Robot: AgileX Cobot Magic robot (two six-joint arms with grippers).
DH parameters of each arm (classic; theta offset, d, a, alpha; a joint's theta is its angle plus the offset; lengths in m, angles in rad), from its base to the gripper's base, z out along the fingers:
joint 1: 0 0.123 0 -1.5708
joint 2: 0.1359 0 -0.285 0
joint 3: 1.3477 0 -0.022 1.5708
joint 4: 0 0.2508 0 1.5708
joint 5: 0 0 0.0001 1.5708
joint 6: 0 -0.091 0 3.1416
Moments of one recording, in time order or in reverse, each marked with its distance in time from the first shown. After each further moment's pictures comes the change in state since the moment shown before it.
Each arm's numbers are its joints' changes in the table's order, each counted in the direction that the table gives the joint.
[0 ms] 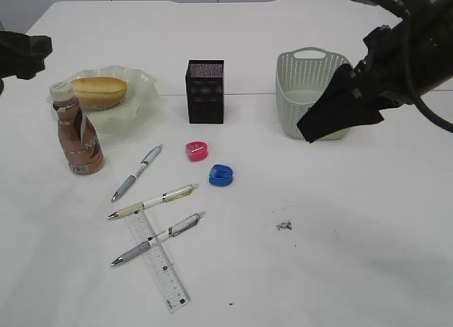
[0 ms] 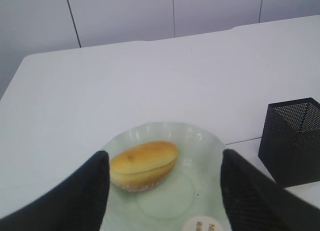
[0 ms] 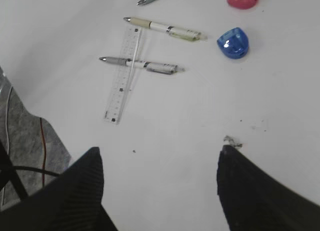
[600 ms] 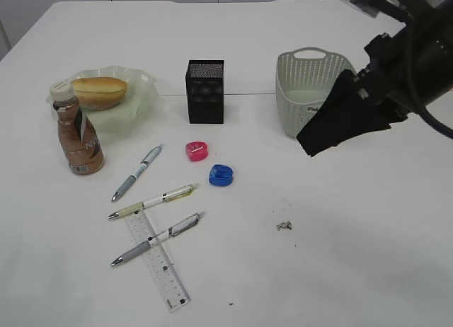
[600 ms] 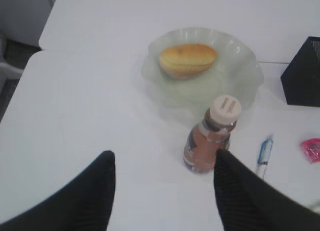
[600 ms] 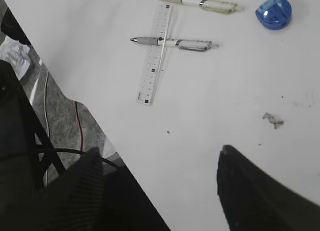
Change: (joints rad) left arm 0.000 -0.462 -0.081 -0.146 -0.981 0.073; right arm 0.000 0.000 -0.002 0.027 -0.130 -0.048
